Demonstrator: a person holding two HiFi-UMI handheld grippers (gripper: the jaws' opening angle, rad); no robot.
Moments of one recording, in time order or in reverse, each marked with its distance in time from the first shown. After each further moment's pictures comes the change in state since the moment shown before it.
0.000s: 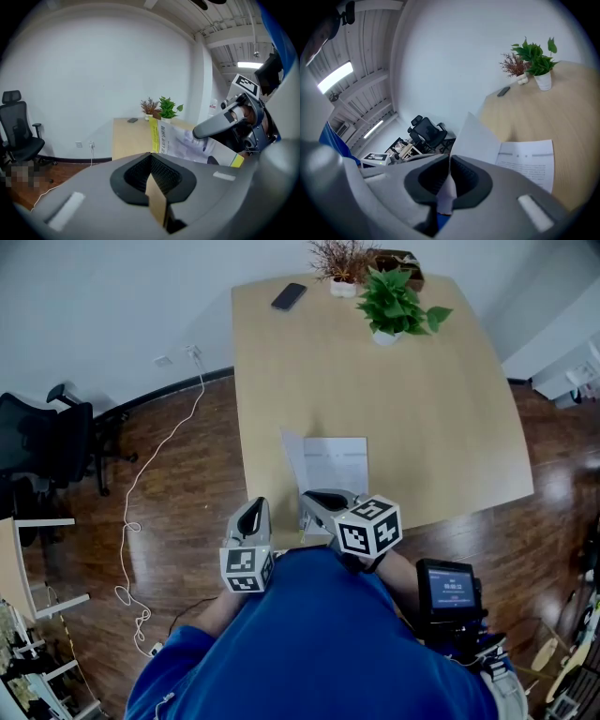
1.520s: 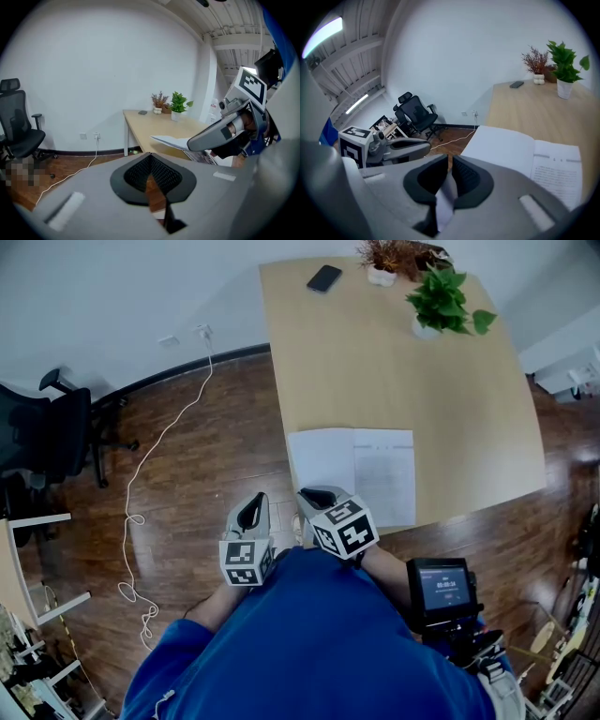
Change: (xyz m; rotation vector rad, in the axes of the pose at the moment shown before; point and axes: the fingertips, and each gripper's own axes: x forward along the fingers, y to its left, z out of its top) left arm -0.017 0.142 -0.042 -0.027 0.066 -0.041; right arm 0.157 0.046 -0.035 -0.145 0.193 -0.208
